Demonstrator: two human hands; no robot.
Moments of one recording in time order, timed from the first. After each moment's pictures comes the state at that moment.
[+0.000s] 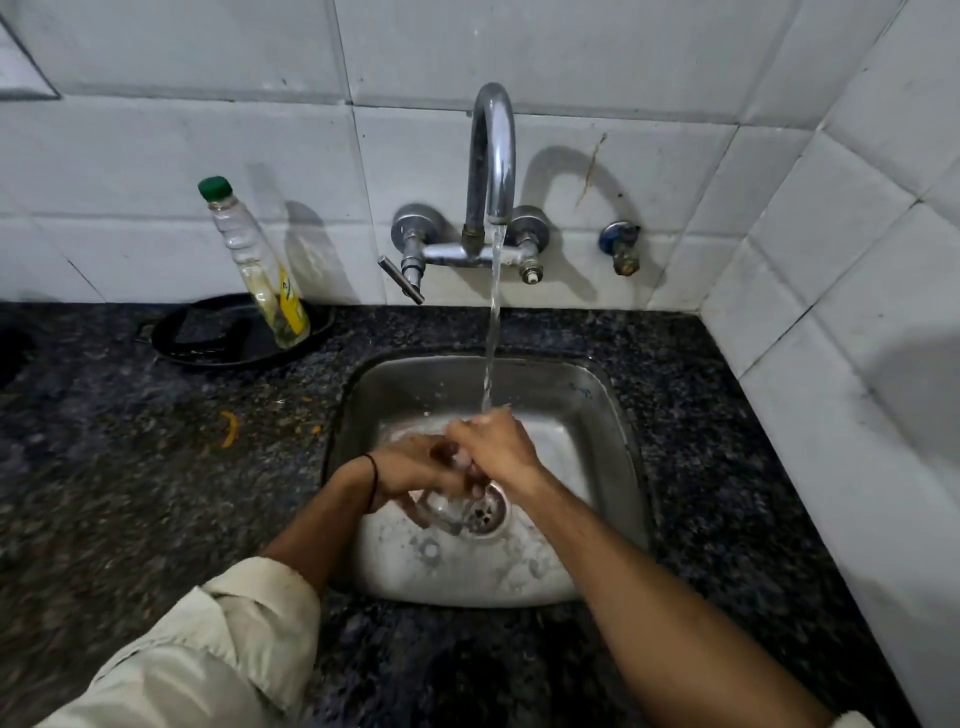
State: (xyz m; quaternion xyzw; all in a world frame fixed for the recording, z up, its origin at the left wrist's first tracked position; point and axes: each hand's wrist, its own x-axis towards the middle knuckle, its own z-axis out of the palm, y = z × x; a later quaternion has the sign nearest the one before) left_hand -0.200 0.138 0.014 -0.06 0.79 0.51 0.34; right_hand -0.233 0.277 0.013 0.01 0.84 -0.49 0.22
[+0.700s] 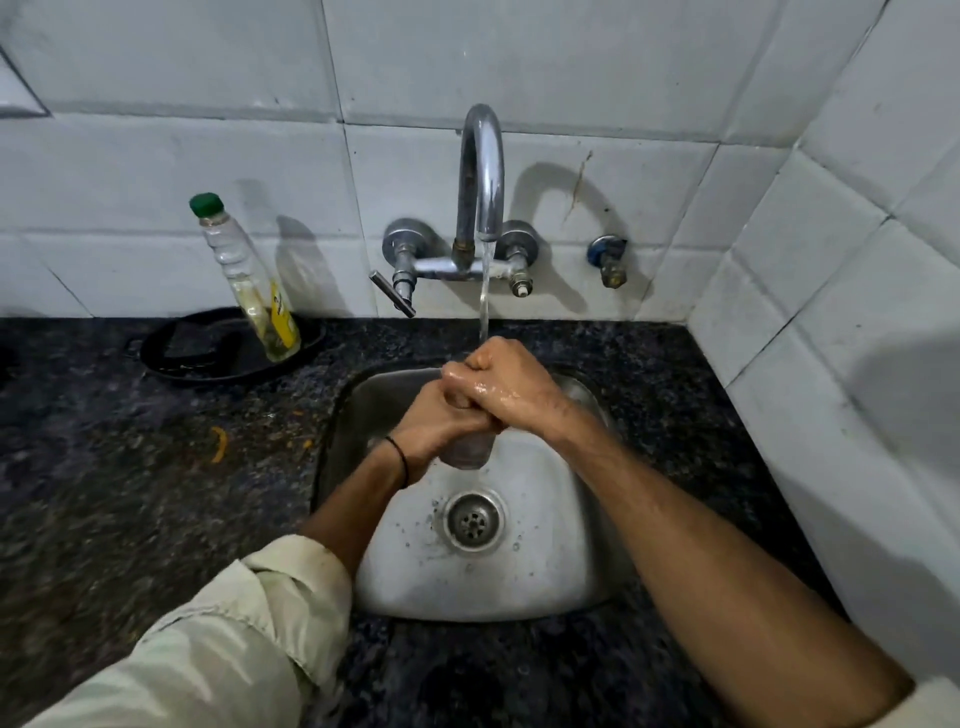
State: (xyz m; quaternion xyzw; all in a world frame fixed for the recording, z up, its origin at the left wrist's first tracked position) left_hand -0.233 0.169 0.040 -0.01 0.73 0.68 0.07; right_hand -0.270 0.289 0.102 -0.20 0.90 -0.37 0.09
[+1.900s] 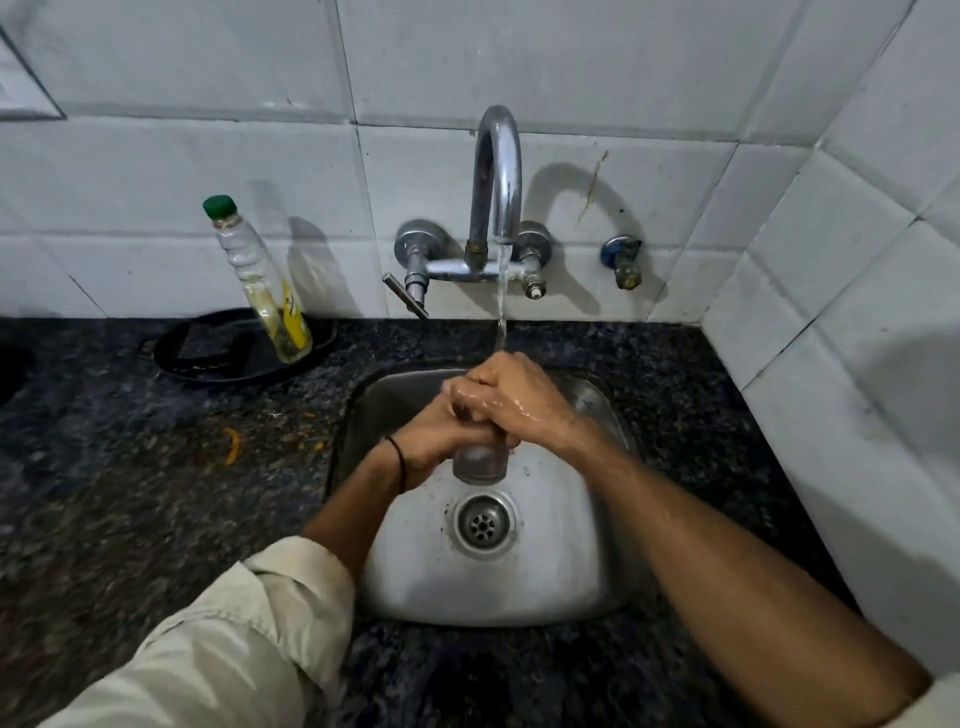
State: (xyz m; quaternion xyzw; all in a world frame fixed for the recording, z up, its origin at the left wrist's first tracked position) left_hand -0.227 0.161 0.049 0.04 0.70 0.70 0.15; right_hand -0.270 0.284 0.089 -0.23 0.90 -0.34 0.09
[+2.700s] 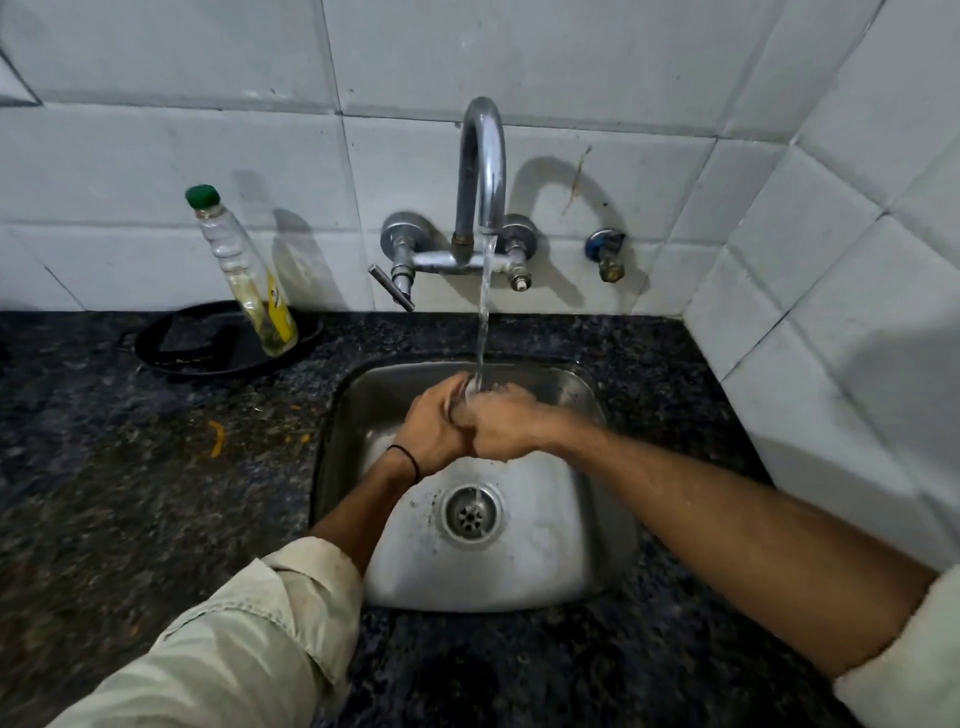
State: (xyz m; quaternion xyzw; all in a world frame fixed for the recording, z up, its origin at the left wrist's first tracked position) left_hand -0.238 0.170 0.011 0.01 0.87 0.49 -0.02; right_hand -0.265 0.289 0.077 -0.33 0.92 -0.05 0.22
